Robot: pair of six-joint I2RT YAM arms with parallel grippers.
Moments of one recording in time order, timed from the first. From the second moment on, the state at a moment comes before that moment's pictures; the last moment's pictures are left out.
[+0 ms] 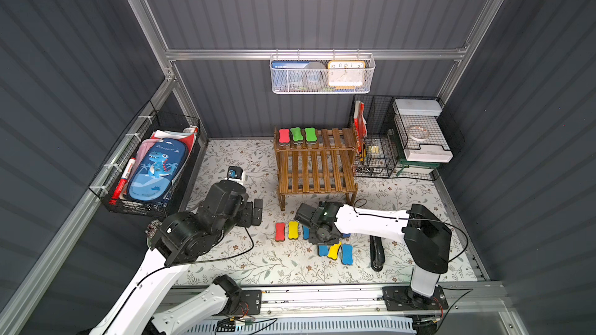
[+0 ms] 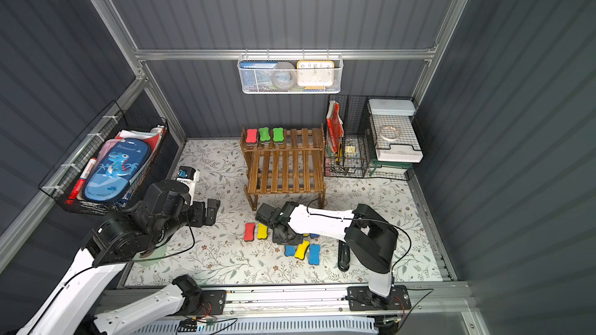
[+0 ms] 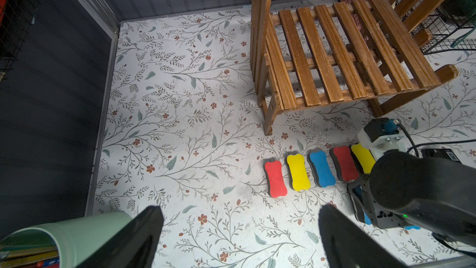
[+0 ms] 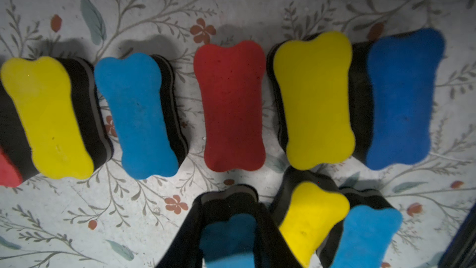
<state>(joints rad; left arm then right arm) -0.69 0.89 1.33 -1.23 -0.37 -0.32 1.06 1.83 1.27 -0.88 0.14 1.12</state>
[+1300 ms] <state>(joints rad) -0.69 1.41 1.75 -1.08 -0.22 -0.27 0.97 1.21 1.08 -0.79 0.39 0.89</state>
